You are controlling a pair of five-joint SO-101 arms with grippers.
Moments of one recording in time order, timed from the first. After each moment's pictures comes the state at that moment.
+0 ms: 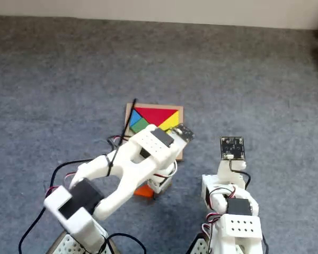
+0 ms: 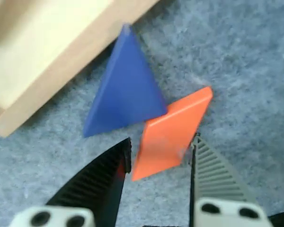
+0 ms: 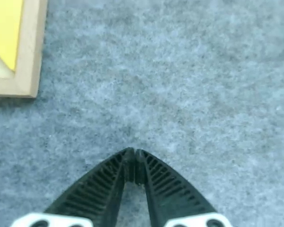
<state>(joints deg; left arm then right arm) 36.0 8.9 28.6 74.0 6.2 -1.9 -77.2 96.1 46.7 5.3</state>
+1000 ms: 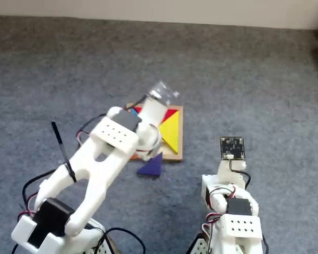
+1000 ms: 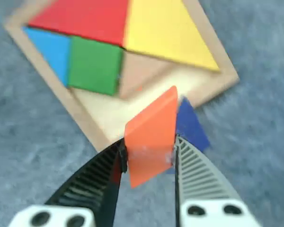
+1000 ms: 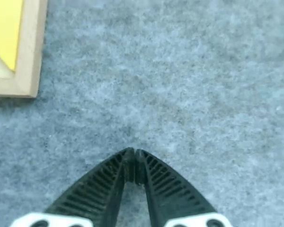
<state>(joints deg) 21.0 -9.9 27.9 65.4 1.1 -1.9 -77.2 96.1 46.7 5.3</state>
